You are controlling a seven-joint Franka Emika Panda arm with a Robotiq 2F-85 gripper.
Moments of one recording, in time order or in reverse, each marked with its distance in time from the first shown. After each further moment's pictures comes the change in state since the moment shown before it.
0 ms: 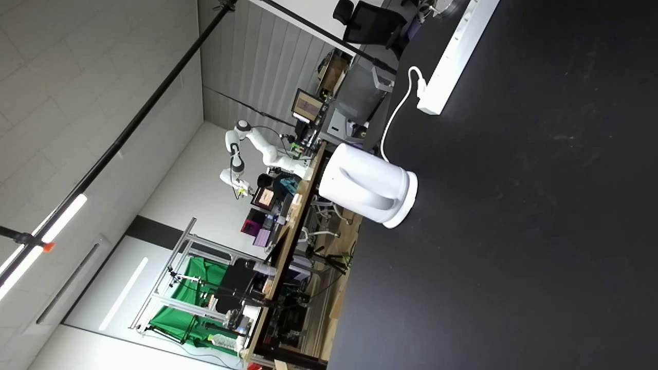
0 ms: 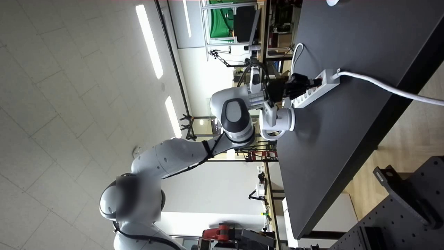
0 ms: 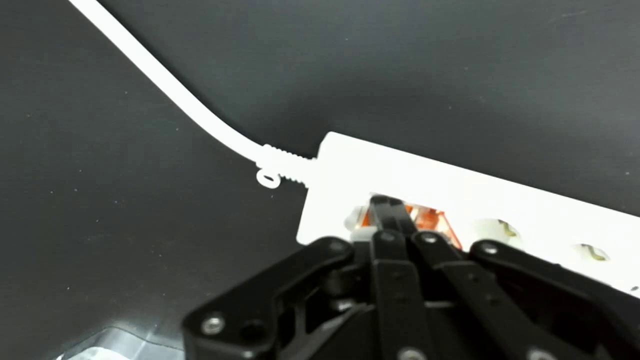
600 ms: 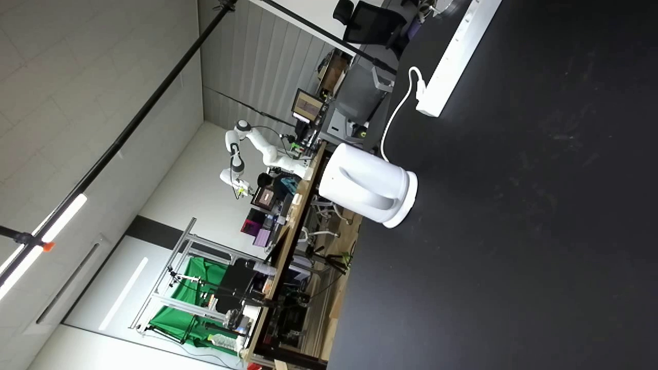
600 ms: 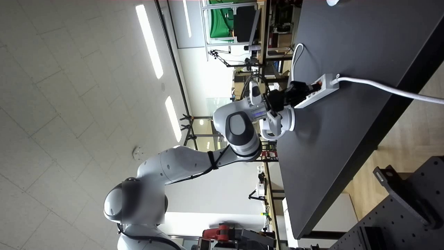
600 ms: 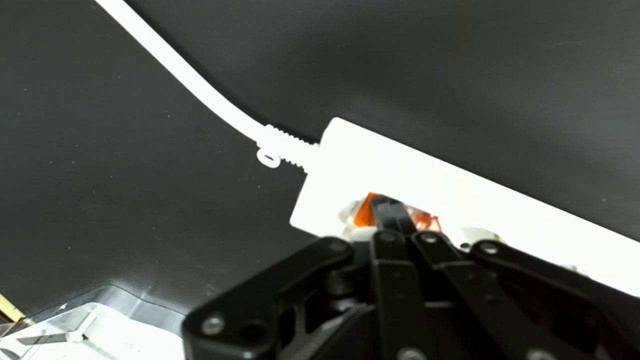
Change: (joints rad) arm 0.200 -0.008 -0.160 -0.131 -0.037 0.215 0.035
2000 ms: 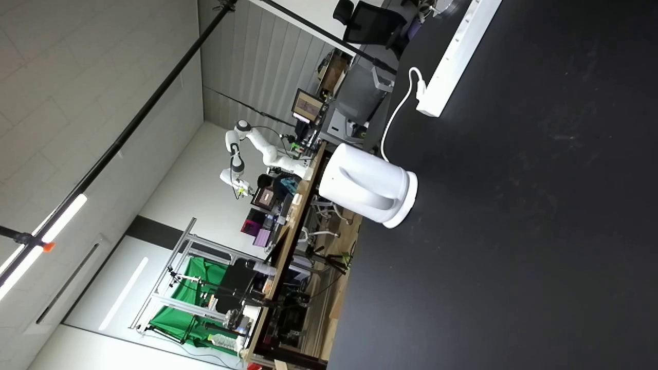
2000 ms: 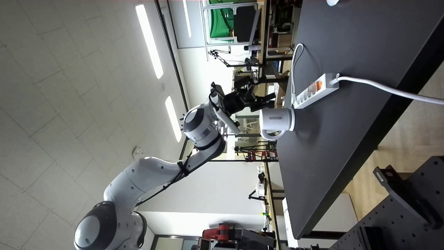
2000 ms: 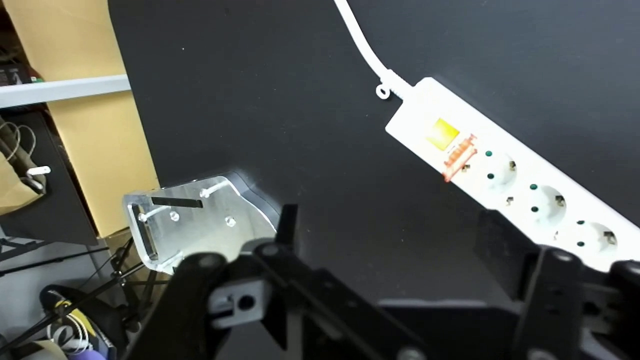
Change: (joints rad) arm 0.106 -0.276 -0.046 0.148 -0.502 -0.600 0.166
